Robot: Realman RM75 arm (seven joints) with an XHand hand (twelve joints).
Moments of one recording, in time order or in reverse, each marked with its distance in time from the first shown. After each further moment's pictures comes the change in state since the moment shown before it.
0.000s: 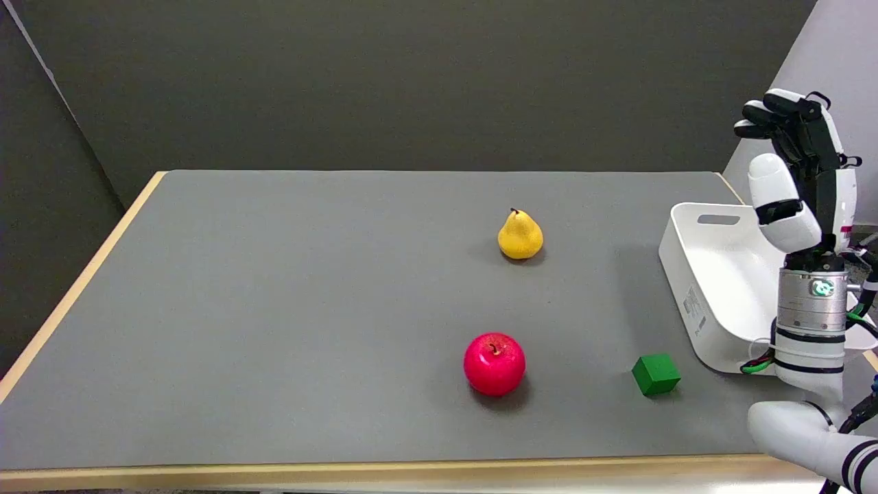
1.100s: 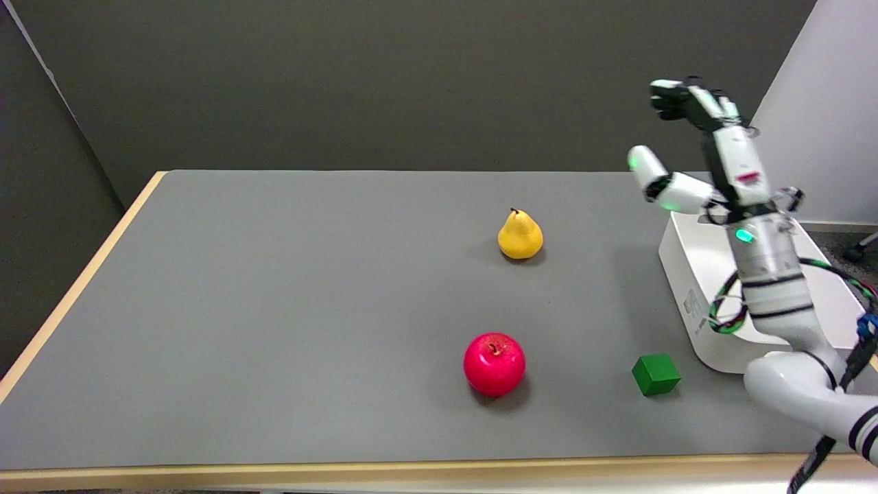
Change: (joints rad) arm 0.010 0.067 0.063 0.257 -0.112 -0.497 -0.574
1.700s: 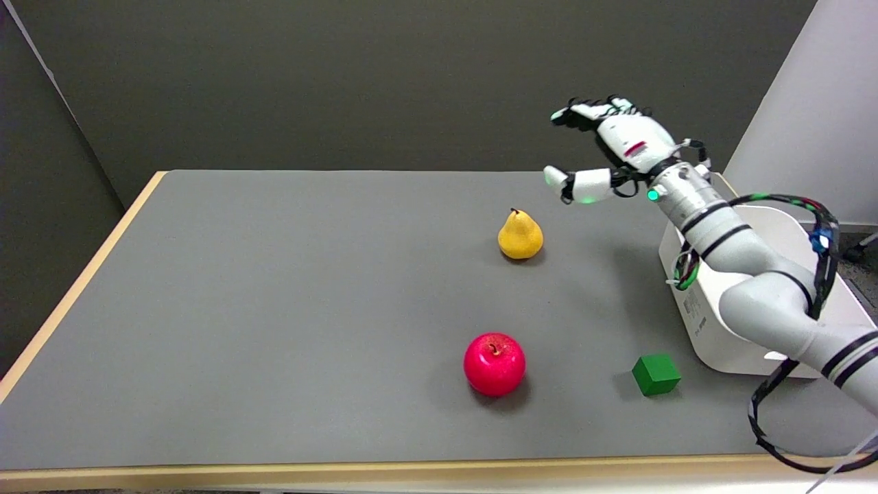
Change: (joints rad) arm 0.205 0.054 -0.050 0.199 -0.052 -0.719 -0.394
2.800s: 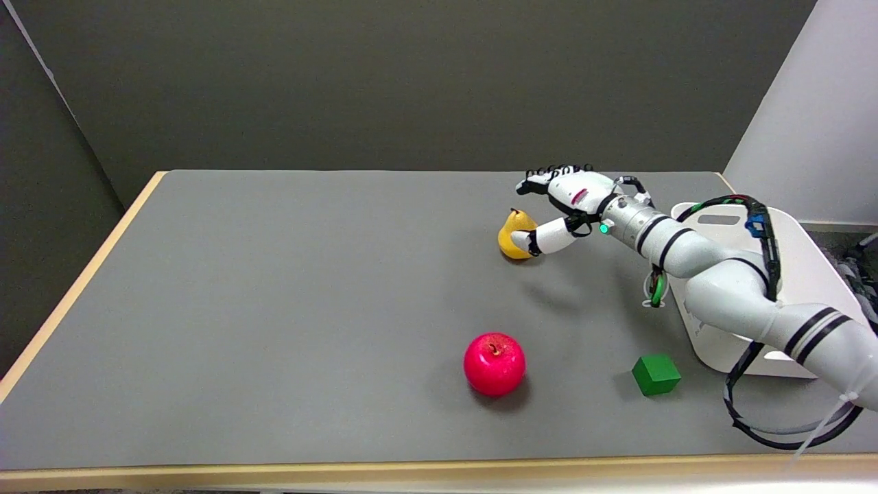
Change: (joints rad) arm 0.181 -0.004 -0.227 -0.083 0.041 -0.343 -0.117
